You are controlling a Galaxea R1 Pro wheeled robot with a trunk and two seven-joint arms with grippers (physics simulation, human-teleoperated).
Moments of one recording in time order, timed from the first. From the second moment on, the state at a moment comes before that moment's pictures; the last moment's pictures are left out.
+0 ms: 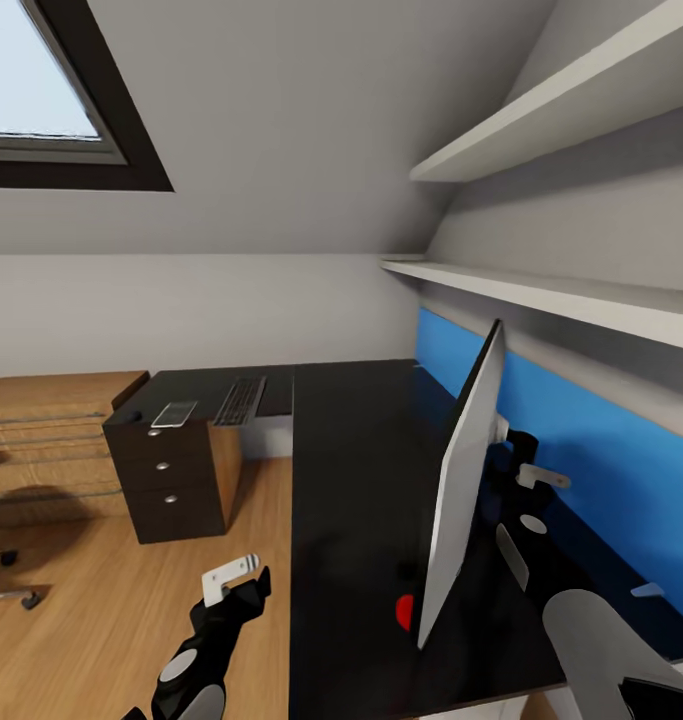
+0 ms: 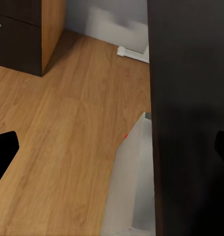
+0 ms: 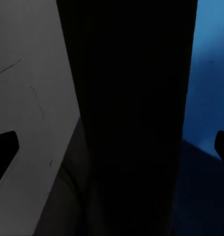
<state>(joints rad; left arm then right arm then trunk) -0.19 0.21 -0.64 -1.46 0.83 0.08 0.76 -0.74 -0.07 -0.17 -0.56 -0.06 -0.19 -0.27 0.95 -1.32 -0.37</state>
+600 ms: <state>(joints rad) -0.19 0.21 -0.65 -1.46 0.83 0.08 0.76 -0.74 -0.07 -0.17 -0.56 -0.06 -0.19 -0.27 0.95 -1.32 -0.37</state>
